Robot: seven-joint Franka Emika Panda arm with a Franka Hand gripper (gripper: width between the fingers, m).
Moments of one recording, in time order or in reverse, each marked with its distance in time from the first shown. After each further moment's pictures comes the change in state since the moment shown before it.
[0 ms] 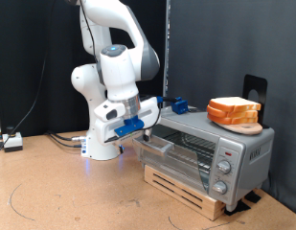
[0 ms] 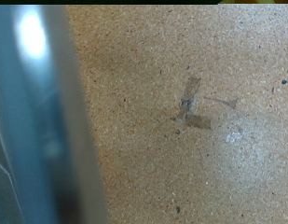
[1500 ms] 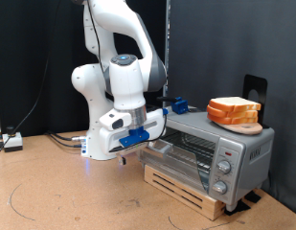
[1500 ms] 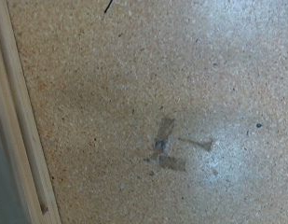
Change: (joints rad) arm 0.025 0.117 0.004 0.058 0.004 0.094 -0.003
